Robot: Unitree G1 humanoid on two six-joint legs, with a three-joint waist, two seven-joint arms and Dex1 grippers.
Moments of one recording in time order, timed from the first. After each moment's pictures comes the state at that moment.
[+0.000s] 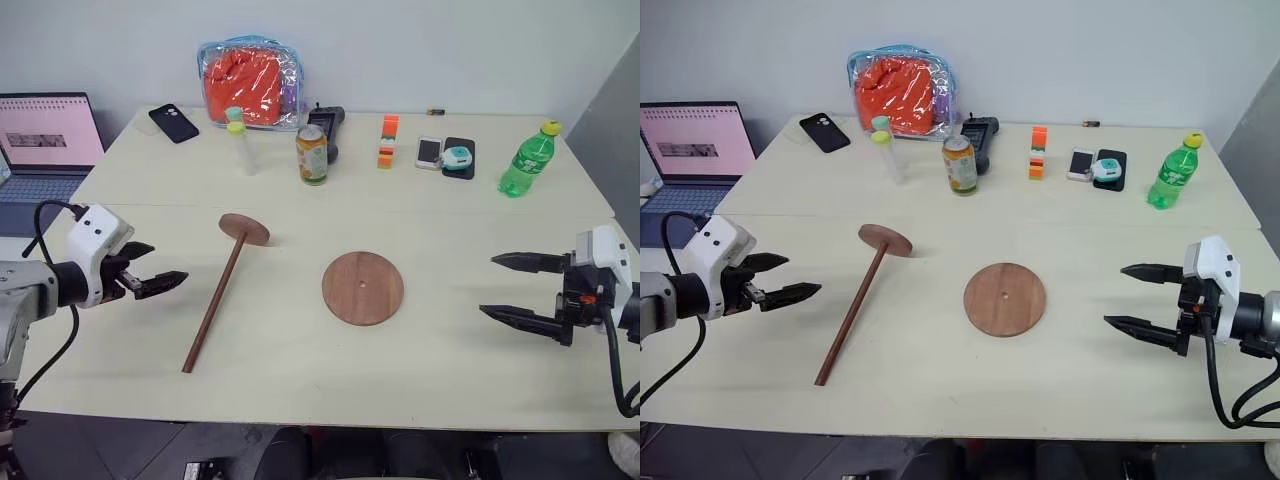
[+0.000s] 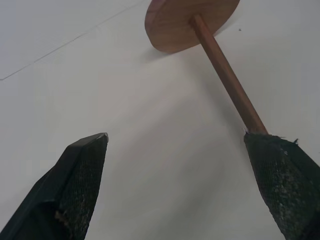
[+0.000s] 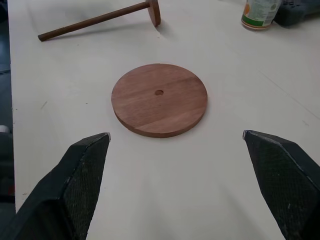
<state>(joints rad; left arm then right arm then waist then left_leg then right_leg) -0.20 1.07 0.28 0.00 -0.37 0.69 -0.97 -0.03 -1.01 -0.36 -0.39 0.69 0.53 1.12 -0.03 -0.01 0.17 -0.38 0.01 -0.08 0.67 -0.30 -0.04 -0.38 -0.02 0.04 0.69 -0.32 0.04</state>
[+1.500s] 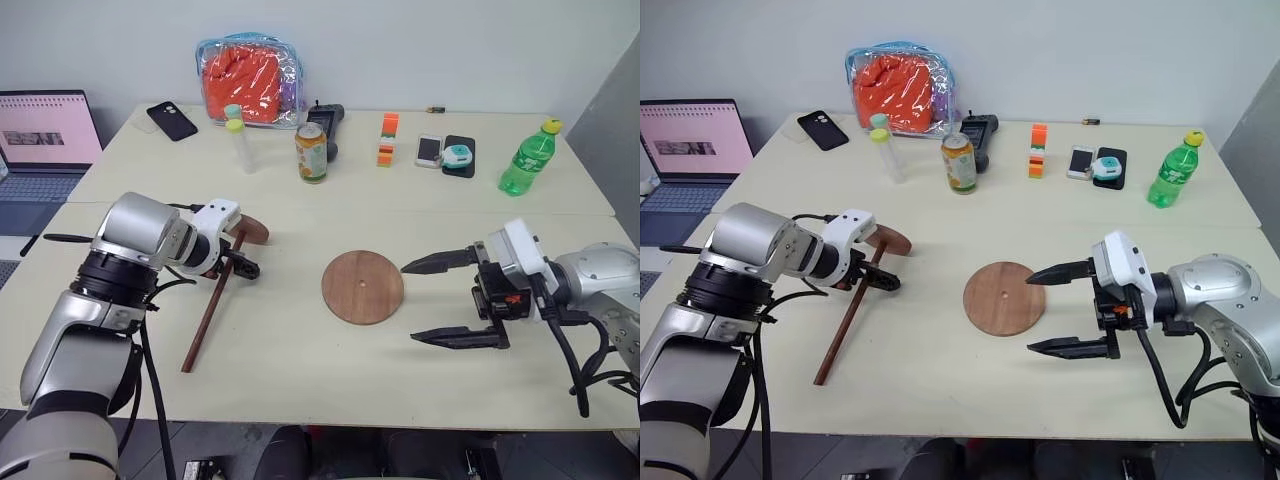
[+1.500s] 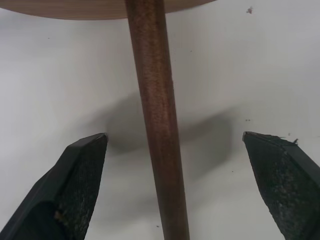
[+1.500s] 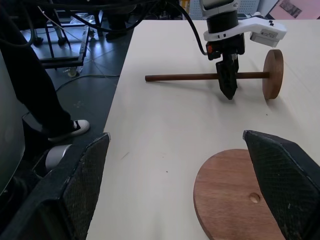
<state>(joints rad) -0.94 0.78 -0.32 0.30 -0.35 1.47 -0.65 -0.36 -0.91 -0.02 -0.51 0.75 0.58 1.19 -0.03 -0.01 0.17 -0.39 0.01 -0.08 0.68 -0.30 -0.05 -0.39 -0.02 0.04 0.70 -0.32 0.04</state>
